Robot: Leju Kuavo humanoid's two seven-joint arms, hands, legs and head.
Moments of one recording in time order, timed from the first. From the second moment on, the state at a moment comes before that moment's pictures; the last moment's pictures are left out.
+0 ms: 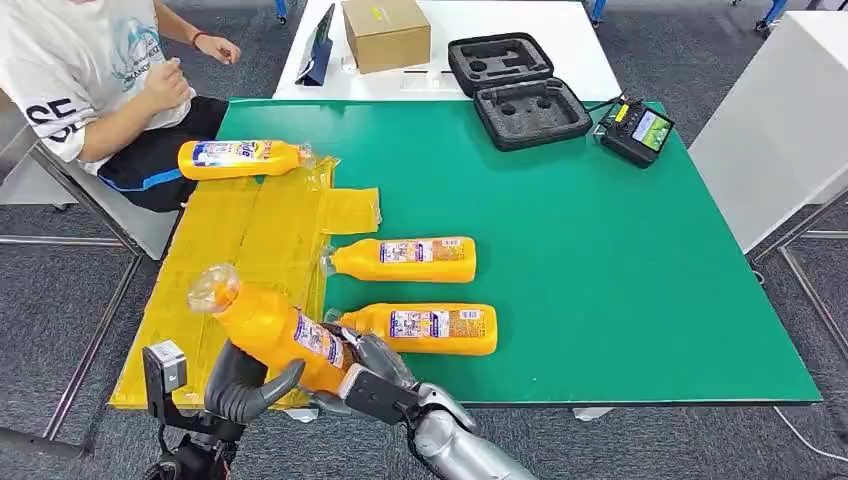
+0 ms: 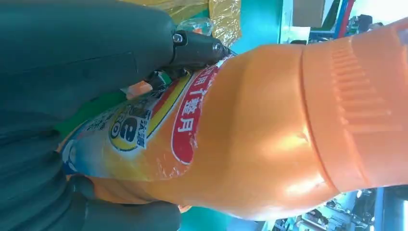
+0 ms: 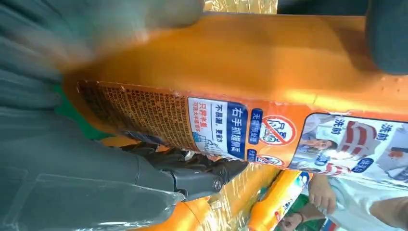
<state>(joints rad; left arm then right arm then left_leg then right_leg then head) 0.14 0.03 -0.17 -1.63 0.39 -0.10 -0.41 -0.39 0.30 0.56 -0.64 0.25 -0.24 -0.70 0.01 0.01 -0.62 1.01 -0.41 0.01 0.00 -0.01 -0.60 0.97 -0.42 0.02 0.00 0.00</state>
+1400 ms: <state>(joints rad) 0.09 0.09 0.11 -1.68 0.20 0.30 -0.59 -0.28 0.27 0.54 -1.13 0.04 -0.29 -0.70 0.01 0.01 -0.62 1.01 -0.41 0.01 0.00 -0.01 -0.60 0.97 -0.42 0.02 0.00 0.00</state>
